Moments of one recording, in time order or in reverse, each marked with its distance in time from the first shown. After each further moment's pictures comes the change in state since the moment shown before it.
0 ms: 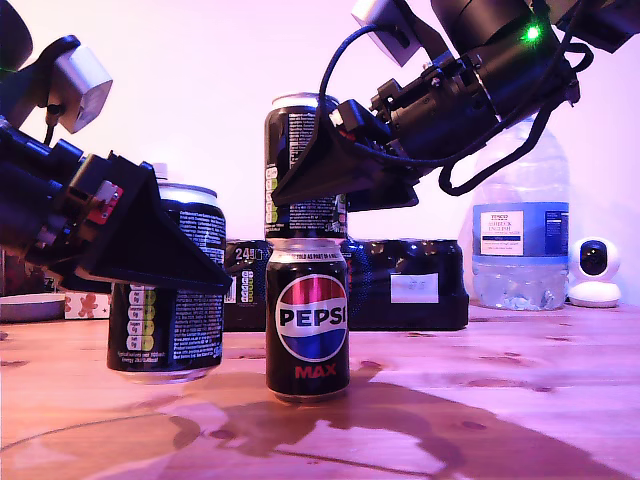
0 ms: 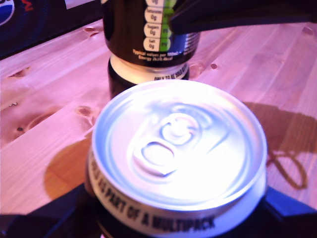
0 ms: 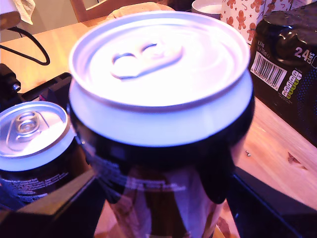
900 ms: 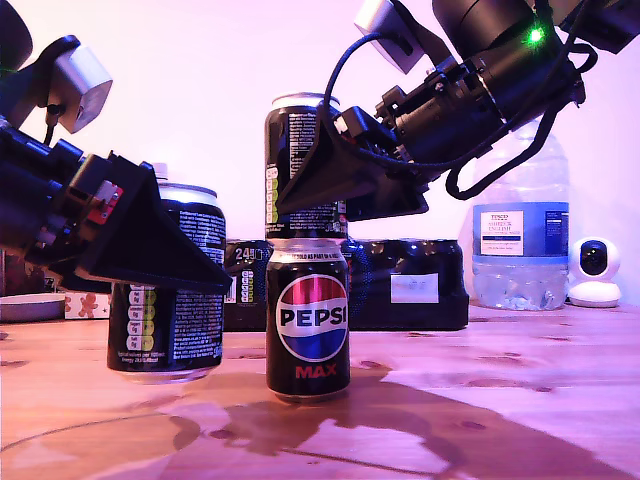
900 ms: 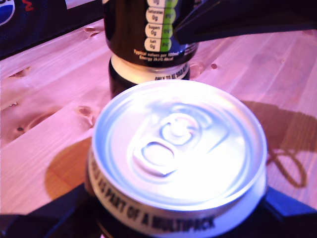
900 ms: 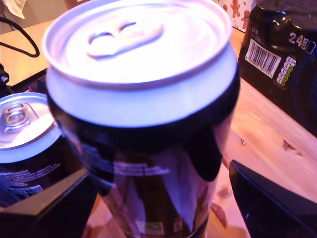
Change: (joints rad) left arm 0.000 0.000 0.000 0.000 0.000 0.000; right arm 0.000 -0.002 0.000 -0.028 0.018 0.016
